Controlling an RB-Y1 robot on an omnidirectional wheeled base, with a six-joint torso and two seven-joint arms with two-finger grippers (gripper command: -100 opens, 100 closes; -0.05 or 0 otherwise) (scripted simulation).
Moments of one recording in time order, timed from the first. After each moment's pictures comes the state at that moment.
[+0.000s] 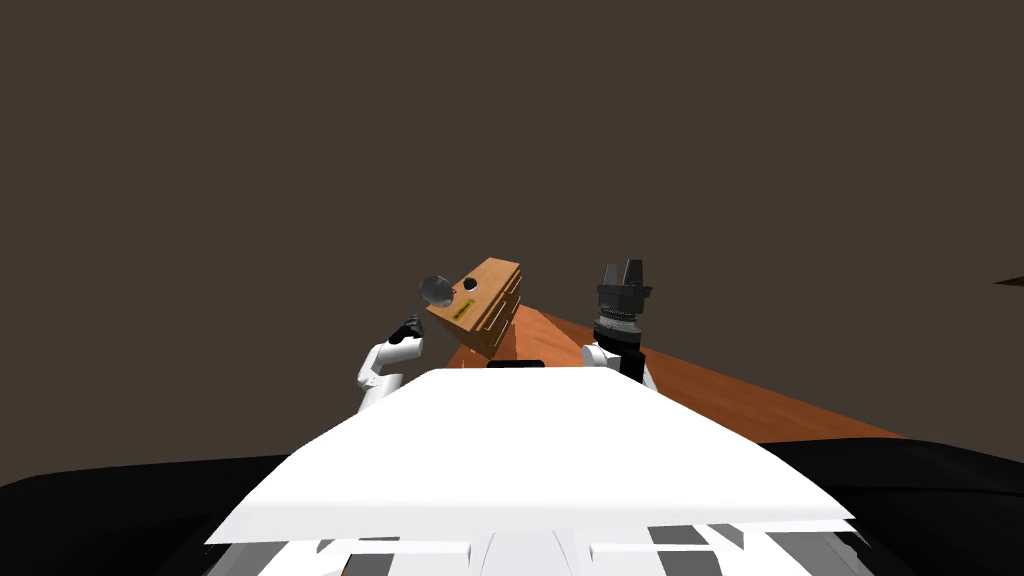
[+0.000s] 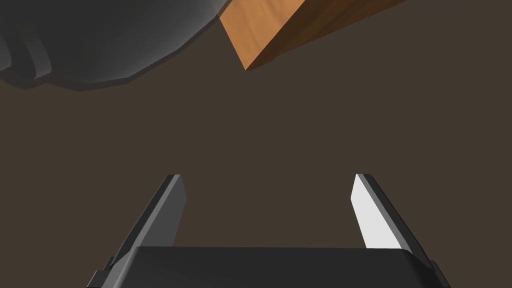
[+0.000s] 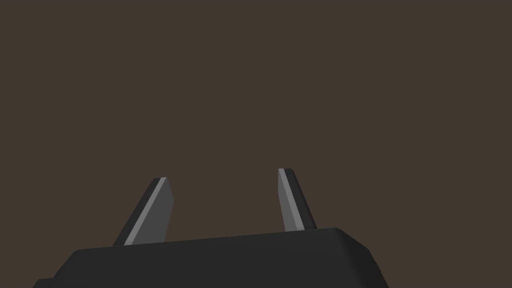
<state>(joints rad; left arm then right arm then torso) 0.24 0.32 0.34 -1.71 -0.05 0.67 0.29 0.50 -0.04 -0.02 -2.27 -0.03 -0.63 0.05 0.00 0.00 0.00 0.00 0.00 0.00</state>
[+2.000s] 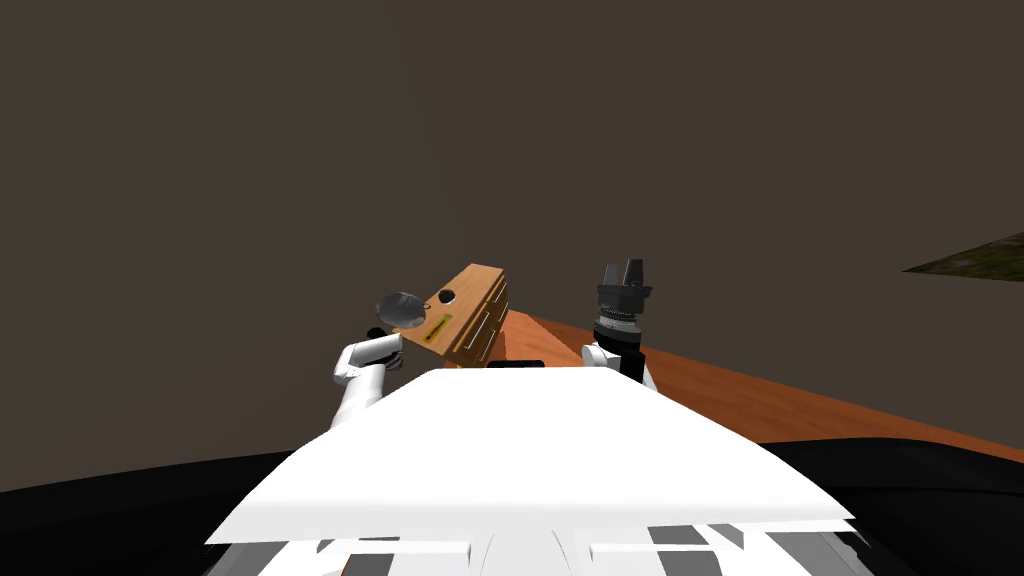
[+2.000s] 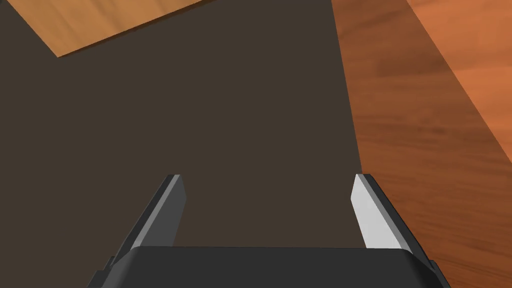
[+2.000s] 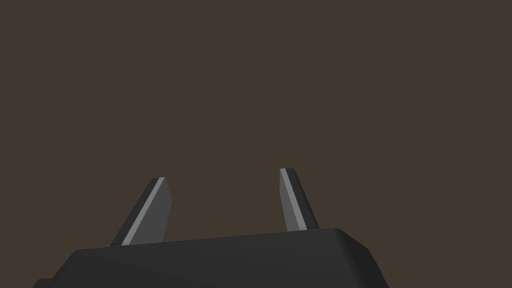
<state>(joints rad) 0.08 0.41 0.56 -1.43 -0.04 1.24 0.40 0.50 -0.04 -0.02 -2.27 -0.03 -0.63 0.05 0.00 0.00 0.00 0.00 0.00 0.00</state>
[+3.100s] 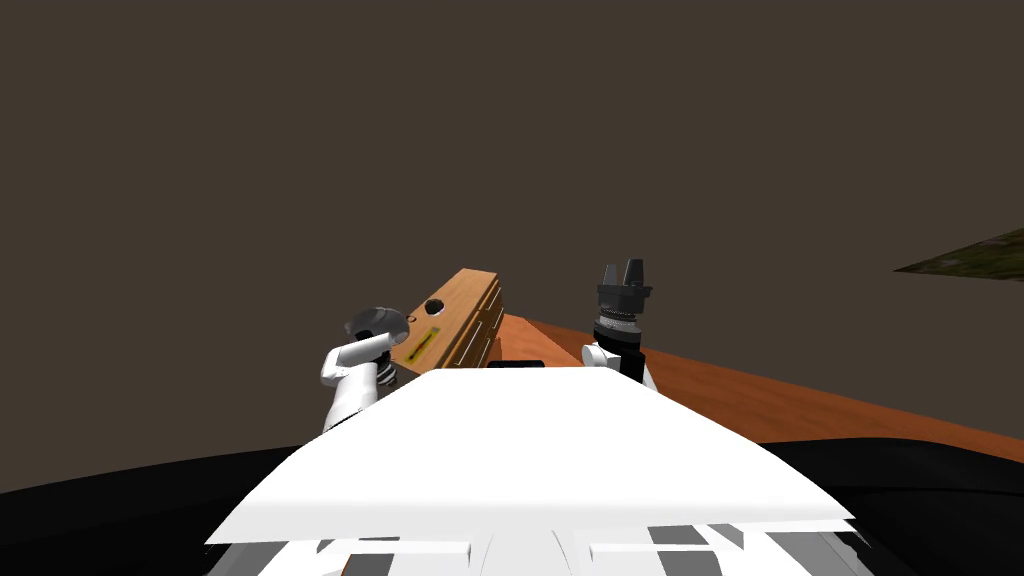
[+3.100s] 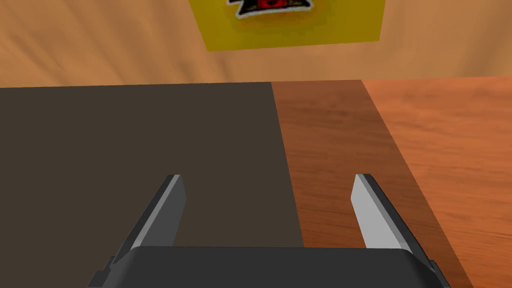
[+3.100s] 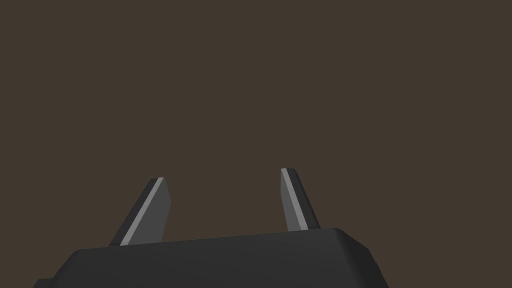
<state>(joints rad) 0.03 0.44 0.66 -1.33 -0.04 1.51 0.44 0.50 -0.04 -0.02 -2.27 -0.03 -0.63 0.05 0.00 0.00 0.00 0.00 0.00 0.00</state>
